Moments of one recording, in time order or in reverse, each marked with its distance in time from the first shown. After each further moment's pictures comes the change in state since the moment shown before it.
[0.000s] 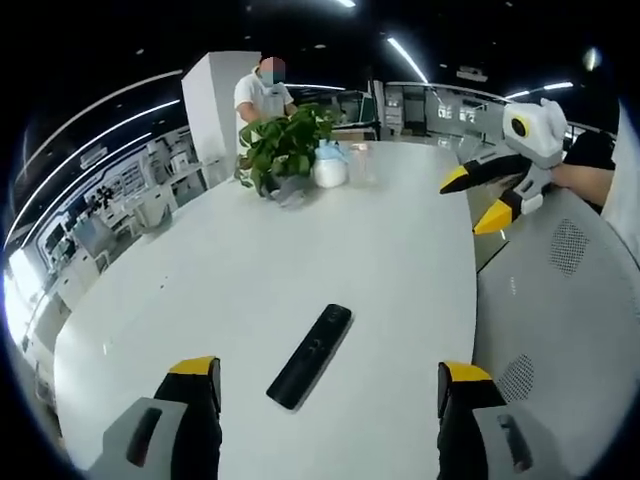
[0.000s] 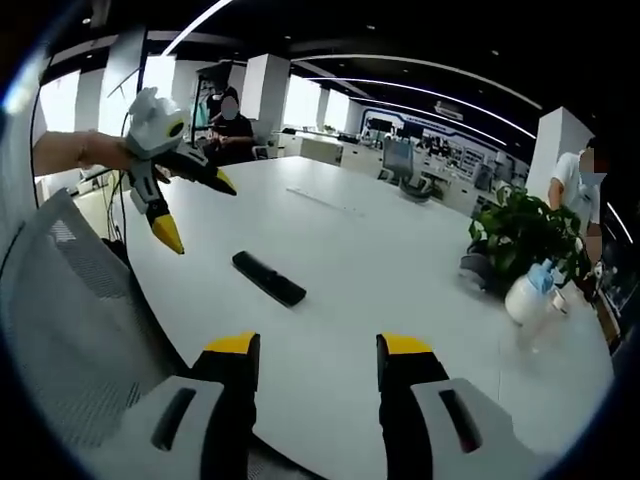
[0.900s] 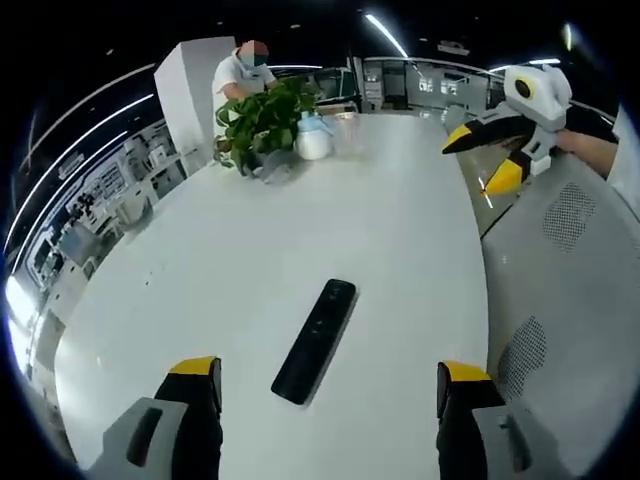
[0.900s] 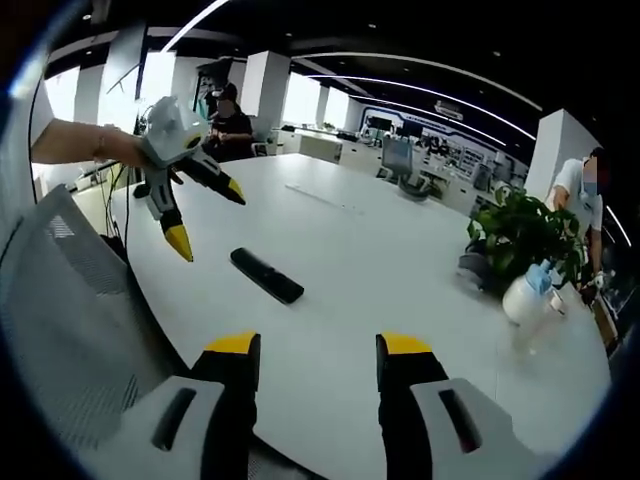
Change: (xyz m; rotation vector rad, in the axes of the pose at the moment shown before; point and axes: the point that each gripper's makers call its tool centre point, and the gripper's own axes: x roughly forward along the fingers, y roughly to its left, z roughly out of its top) left arm 0.026 0.013 -0.020 0.084 0.111 -0.057; right arm 0.001 -0.002 -0.002 -0.013 0.011 -0.008
